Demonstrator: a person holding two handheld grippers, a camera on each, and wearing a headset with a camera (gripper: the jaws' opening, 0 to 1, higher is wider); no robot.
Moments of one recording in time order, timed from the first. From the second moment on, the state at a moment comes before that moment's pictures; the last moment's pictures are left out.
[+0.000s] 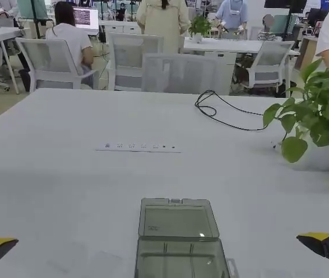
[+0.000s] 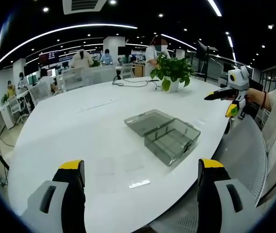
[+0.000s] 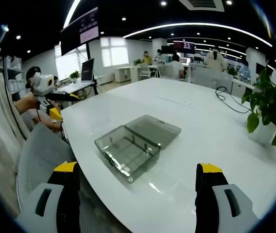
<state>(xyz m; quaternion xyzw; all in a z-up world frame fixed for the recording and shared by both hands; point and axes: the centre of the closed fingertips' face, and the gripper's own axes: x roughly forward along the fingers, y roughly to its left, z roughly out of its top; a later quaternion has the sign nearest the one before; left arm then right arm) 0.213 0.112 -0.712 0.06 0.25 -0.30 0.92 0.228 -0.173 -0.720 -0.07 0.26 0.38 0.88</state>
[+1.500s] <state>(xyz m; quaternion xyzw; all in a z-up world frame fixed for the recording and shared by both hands) 0.239 0.145 -0.754 0.10 0.35 -0.25 0.90 0.232 -0.146 -0.702 -0.07 0.24 0.41 0.87</state>
